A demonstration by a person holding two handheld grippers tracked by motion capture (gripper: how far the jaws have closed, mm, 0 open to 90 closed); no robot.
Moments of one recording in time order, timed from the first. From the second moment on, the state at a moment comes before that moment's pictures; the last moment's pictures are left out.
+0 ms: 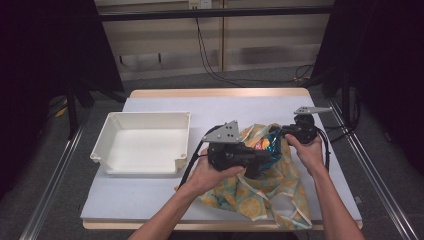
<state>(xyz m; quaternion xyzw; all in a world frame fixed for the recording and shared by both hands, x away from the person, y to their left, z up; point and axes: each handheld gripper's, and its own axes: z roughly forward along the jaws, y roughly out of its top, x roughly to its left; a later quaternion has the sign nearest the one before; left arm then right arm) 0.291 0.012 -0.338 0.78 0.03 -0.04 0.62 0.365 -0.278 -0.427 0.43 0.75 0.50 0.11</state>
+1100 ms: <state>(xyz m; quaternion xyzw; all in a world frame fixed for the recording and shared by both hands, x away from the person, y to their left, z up) 0.344 0.011 -0.275 0.75 0.08 -0.01 0.66 0.352 -0.279 -0.424 0.43 0.75 0.48 0.13</state>
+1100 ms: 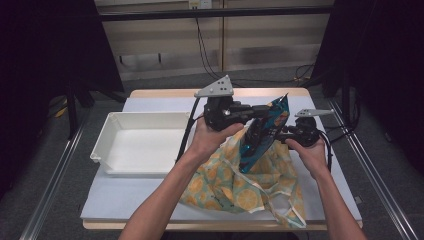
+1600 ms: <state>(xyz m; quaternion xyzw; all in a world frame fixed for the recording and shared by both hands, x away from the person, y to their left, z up) 0.354 0.002 -0.239 0.74 0.08 0.00 0.67 0.331 -0.282 -0.422 0.42 0.76 0.48 0.14</state>
